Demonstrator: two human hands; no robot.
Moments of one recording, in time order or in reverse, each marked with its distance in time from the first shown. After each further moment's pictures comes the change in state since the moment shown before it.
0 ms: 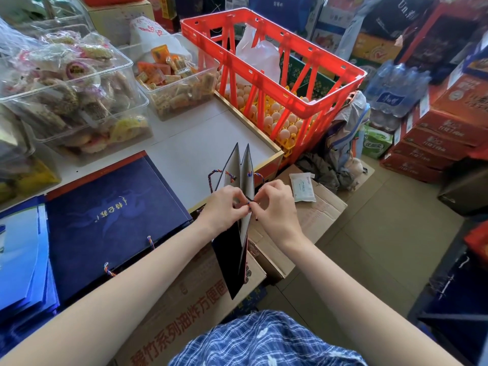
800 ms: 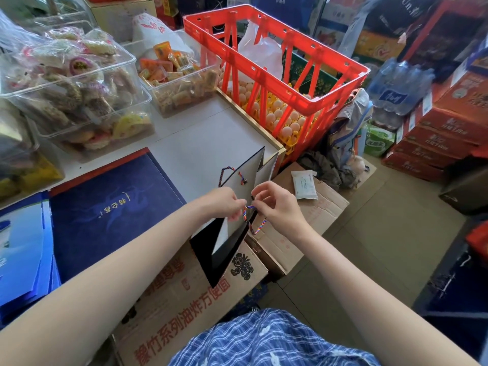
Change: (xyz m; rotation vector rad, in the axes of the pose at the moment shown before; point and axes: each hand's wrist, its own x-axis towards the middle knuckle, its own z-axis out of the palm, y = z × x) left_hand 0.010 0.004 -0.017 0.080 -0.339 -0.316; right_hand 0.001 0.015 -0.001 0.307 -0.182 0.014
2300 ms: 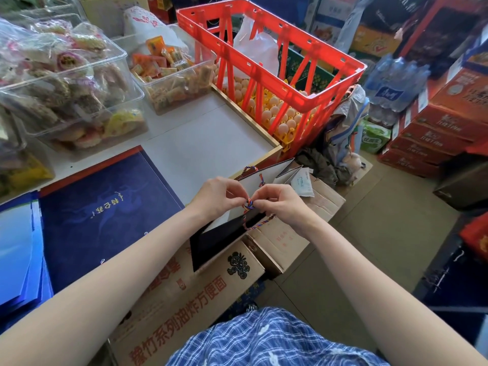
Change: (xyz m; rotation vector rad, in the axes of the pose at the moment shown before) left_hand 0.007 -0.013 0.004 -0.069 0.273 0.360; right_hand 0.009 0.000 -0.022 0.184 -0.220 0.178
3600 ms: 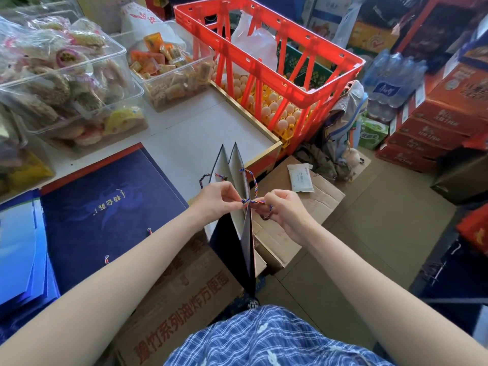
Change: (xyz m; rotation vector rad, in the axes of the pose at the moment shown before) left_hand -0.010 -0.022 0.009 -0.214 -0.002 -0.170; right_hand -0.010 0.010 0.021 0.441 0.165 0.199
